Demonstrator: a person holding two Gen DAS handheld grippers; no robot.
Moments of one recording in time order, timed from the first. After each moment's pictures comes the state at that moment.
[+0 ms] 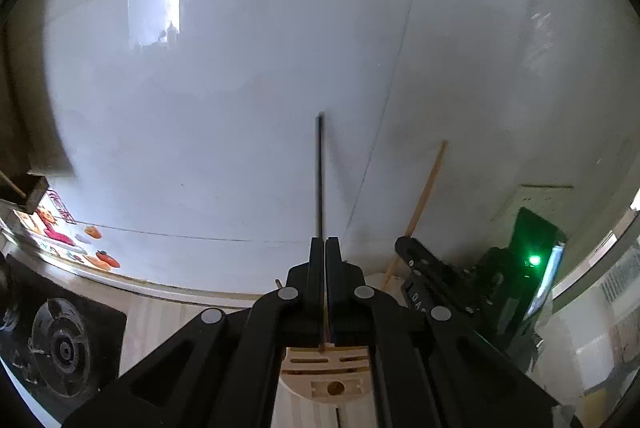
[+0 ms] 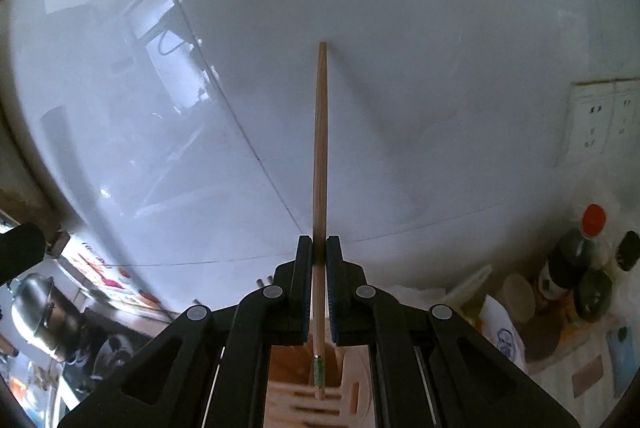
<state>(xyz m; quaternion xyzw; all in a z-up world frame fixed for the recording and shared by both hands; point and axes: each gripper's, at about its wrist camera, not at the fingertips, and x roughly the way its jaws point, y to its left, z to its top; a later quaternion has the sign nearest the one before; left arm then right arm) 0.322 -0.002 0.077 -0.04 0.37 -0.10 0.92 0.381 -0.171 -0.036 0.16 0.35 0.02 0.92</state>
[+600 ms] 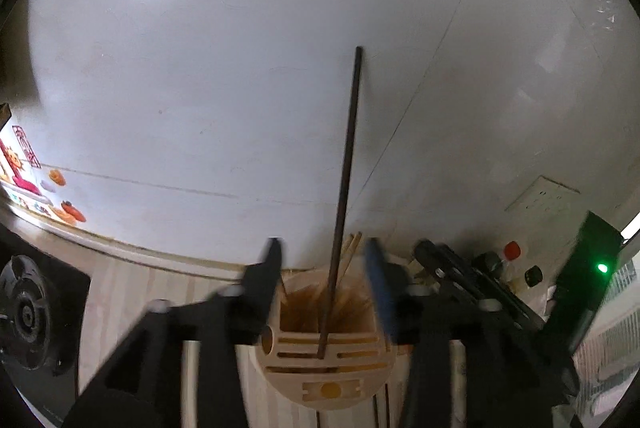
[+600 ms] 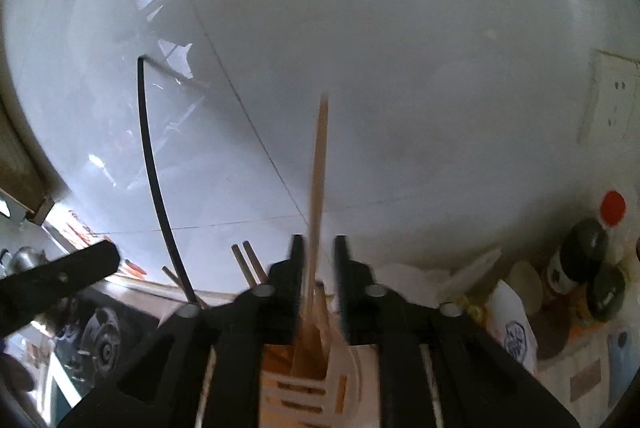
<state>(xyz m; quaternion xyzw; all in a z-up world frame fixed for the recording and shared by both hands) 0.342 0.010 0.026 -0.09 0.41 -0.11 0.90 0.385 -0.171 -0.063 0.14 0.40 0.04 0.91</state>
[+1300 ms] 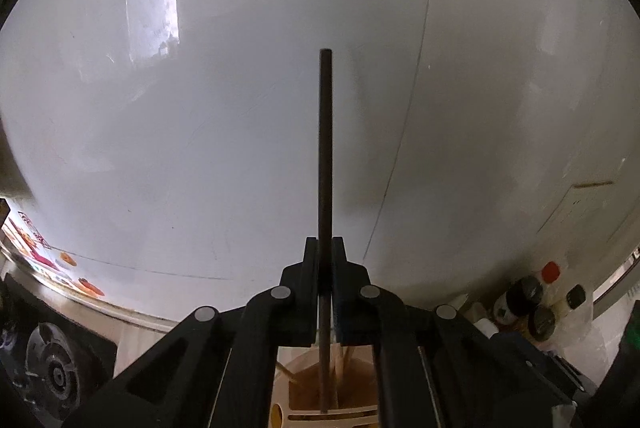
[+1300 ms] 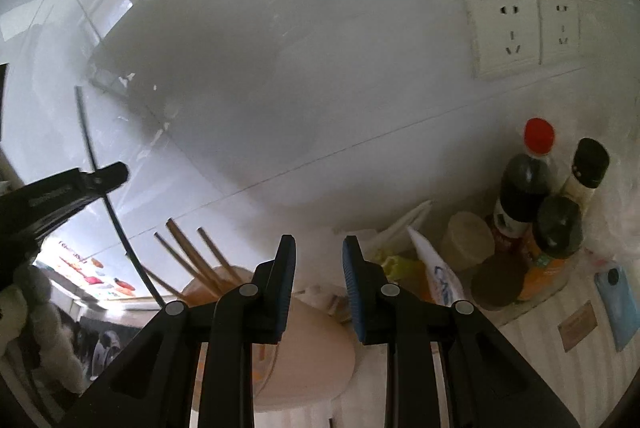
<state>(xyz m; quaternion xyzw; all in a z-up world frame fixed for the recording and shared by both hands) 0.376 -0.021 0.032 -0.01 0.34 -0.09 0.93 0.333 -0.240 -0.075 0.20 0.40 -0.04 0.90</state>
